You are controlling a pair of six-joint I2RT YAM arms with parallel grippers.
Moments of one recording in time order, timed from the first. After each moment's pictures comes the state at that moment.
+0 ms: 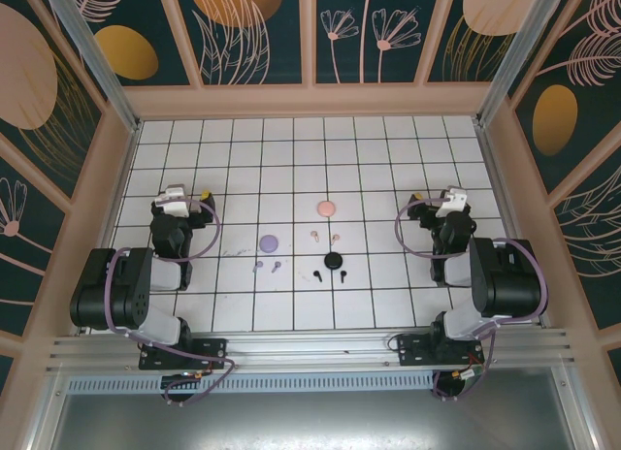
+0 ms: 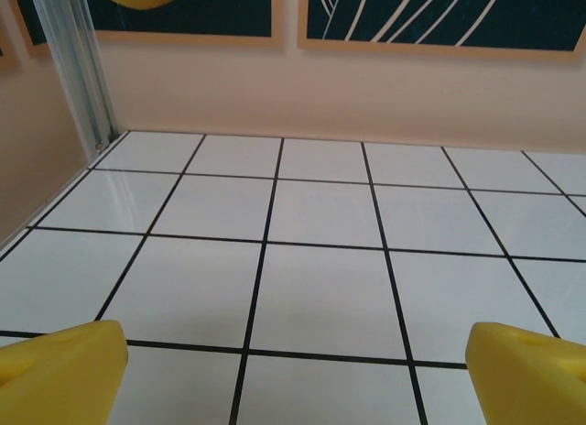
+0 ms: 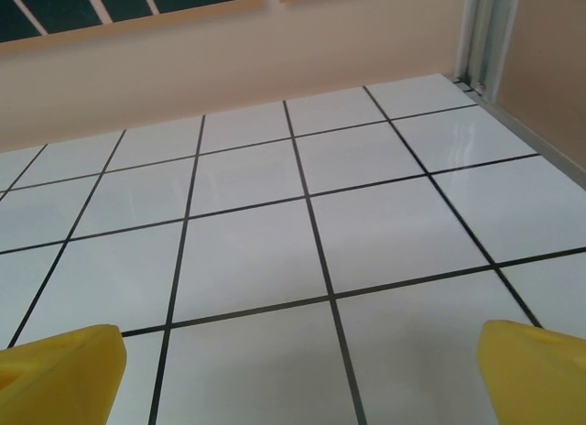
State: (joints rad) left arm 0.01 1.49 0.26 1.09 -0.03 -0.06; right arm -0.04 1.49 0.23 1.07 0.02 0.13
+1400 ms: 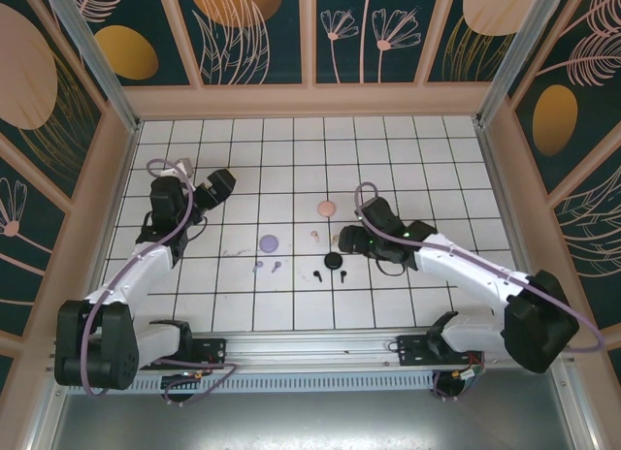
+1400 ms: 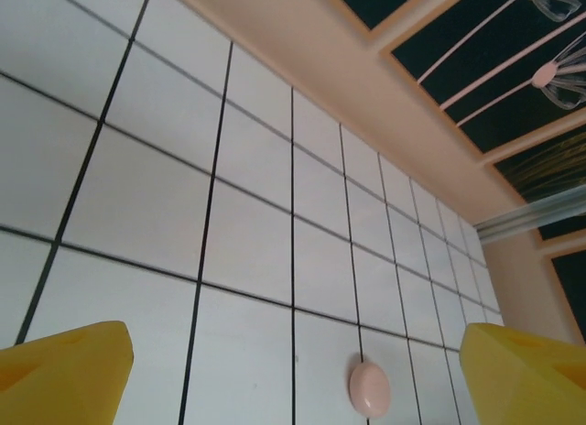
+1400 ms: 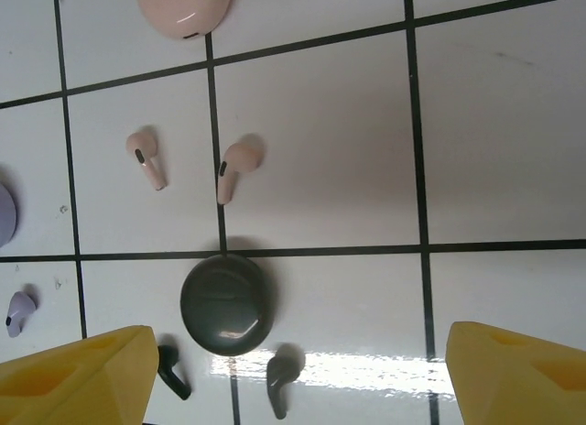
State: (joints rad) left arm -0.12 1.19 0.60 0.20 0.28 -0.76; right arm 0.77 1.28 0.83 -0.61 0.11 0.81
